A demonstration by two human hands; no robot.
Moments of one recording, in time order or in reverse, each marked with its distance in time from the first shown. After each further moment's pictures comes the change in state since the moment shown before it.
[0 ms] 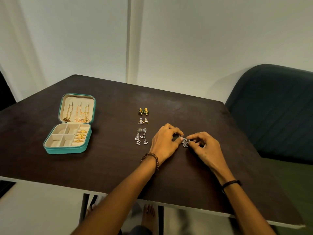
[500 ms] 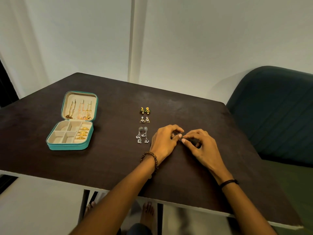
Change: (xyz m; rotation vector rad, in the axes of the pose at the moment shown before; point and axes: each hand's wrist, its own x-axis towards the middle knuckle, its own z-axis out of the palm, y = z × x) left_hand 0.000 -0.003 -0.001 -0.160 0.032 -0.074; right_hand 0.004 0.001 0.003 -0.198 -0.070 -0.239
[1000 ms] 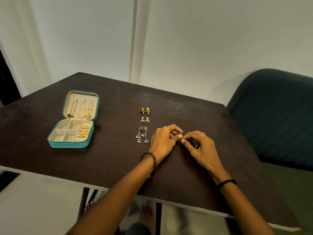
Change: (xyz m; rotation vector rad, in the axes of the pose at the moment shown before) left_hand 0.001 0.000 0.002 -0.074 0.011 -0.025; right_hand 0.001 -0.001 0.000 0.013 0.007 -0.035
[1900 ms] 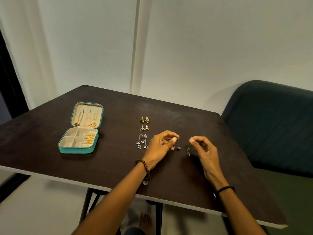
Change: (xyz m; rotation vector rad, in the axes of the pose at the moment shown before) left_hand -0.025 0.010 -0.020 -0.457 -0.077 -0.027; right_hand -0.020 -0.015 -0.011 0.653 0.238 0.293
